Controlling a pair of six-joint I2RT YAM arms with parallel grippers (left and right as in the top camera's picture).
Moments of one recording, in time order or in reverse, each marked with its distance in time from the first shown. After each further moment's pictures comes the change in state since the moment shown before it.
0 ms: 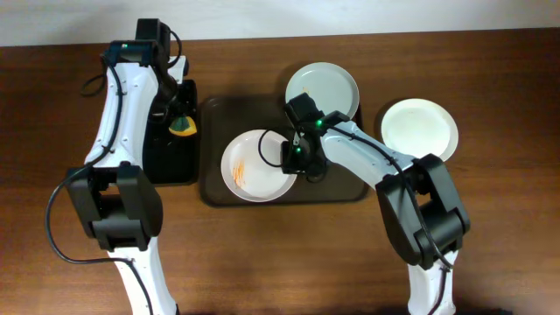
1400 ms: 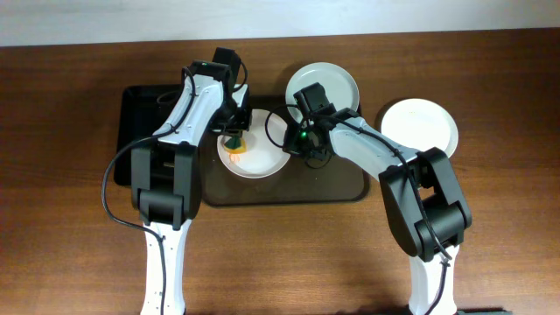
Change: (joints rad) left arm -0.206 0.256 -0.003 0.105 0.047 -0.054; right arm -0.060 0.029 -0.003 0.206 -0.011 0.158
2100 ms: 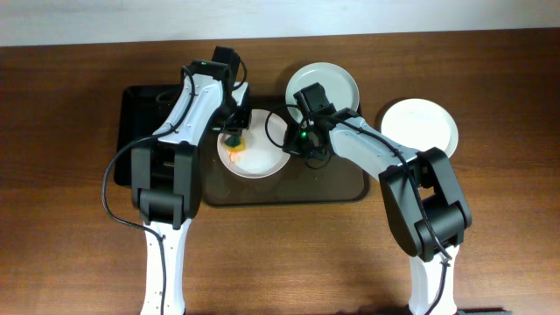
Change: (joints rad) left arm 0.003 0.010 0.013 0.000 -0.001 0.018; right arm 0.000 0.000 0.000 -0.002 0.000 0.000
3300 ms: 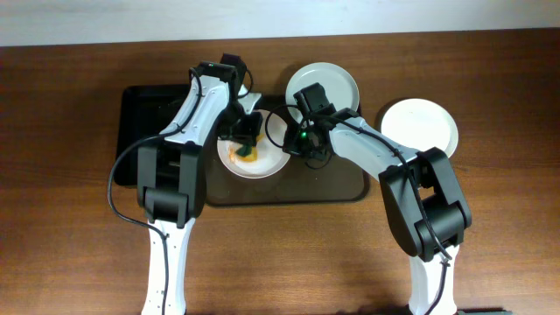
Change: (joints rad) left arm -0.023 0.029 0.015 -0.031 0.200 0.112; right arm 0.000 0.000 0.000 -0.003 -0.002 0.000
